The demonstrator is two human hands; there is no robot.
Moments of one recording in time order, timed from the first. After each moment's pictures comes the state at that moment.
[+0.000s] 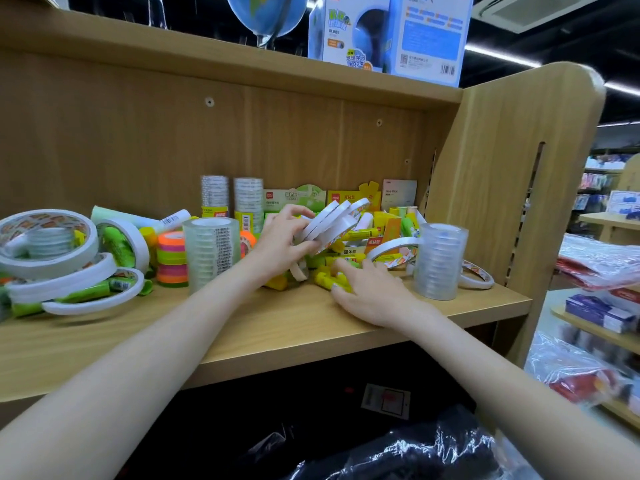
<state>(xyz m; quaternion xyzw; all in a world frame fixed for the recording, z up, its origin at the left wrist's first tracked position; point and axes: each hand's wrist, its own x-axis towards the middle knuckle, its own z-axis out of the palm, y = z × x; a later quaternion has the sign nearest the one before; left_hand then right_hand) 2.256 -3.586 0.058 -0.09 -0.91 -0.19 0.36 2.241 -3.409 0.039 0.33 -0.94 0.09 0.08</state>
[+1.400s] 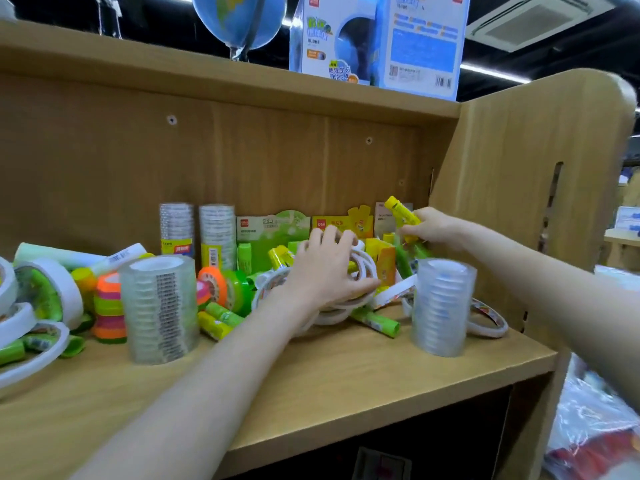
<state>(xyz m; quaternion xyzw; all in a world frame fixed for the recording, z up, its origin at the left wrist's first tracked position) 2.179 -3.521 0.068 0.01 -0.93 0.02 0.36 2.031 -3.364 0.132 0.27 -0.90 0.35 0.04</state>
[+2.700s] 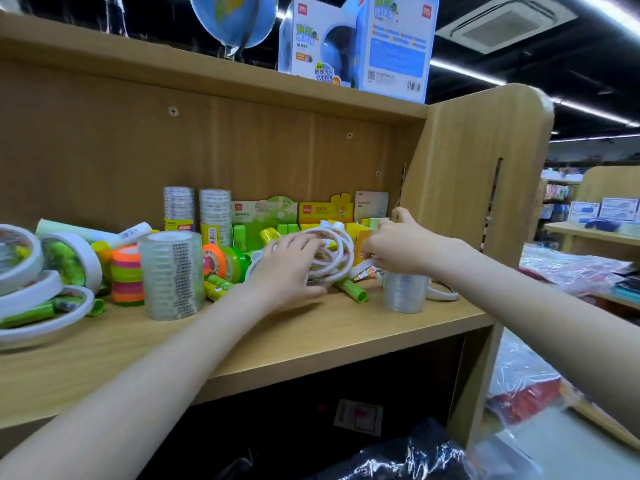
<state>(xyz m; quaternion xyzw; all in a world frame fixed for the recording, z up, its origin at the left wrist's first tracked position) 2.242 -3.533 0.053 -0.05 -0.96 -0.01 0.27 2.171 -3.354 0.110 0.38 -0.84 -0.28 0.26</state>
